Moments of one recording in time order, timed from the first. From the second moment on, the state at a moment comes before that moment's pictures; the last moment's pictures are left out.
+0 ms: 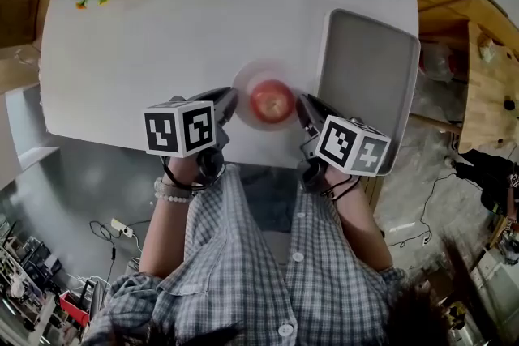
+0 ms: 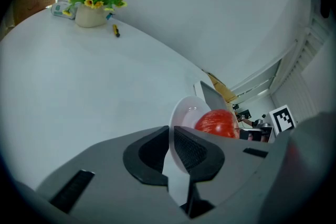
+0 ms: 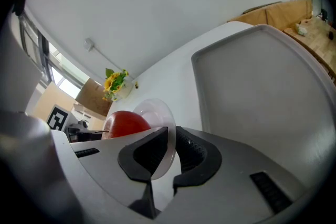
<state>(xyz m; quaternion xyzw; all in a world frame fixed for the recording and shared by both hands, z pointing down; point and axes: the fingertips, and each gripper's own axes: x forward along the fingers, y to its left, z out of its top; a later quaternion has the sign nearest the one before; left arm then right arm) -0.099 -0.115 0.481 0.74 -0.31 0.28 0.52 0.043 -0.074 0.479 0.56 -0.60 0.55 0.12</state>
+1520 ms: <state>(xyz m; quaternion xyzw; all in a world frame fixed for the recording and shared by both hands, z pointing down) 0.111 -0.039 0.505 0.77 -0.19 0.39 0.47 0.237 0.031 0.499 0.64 -0.52 0.54 0.13</state>
